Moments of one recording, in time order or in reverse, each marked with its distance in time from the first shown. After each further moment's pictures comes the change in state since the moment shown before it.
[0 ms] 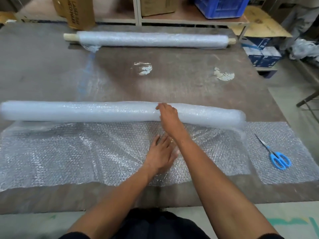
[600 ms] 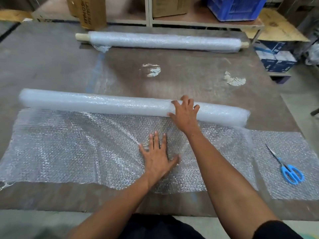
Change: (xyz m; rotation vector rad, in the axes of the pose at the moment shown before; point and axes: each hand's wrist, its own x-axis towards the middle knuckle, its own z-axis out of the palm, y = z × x) left_hand -0.003 -0.009 -0.001 -0.007 -0.098 -0.518; right_hand 0.037 0.039 -0.007 -0.275 0.076 0.130
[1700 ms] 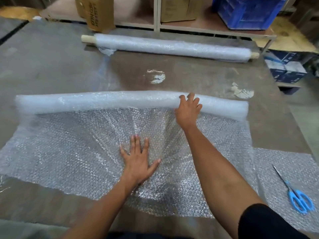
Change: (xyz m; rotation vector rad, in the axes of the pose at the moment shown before) left_hand 0.030 -0.072 -0.008 -0.011 0.047 -0.005; right_hand 0.084 0.001 0.024 0.010 0.021 0.180
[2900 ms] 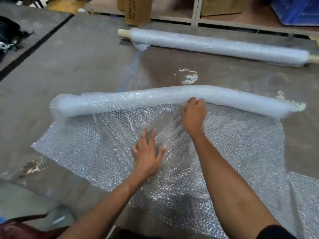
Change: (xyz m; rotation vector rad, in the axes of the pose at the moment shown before) left_hand 0.008 -0.032 -0.043 -0.375 0.140 -0.249; right_hand -0.006 -0.086 0.022 0.285 0.018 -0.110
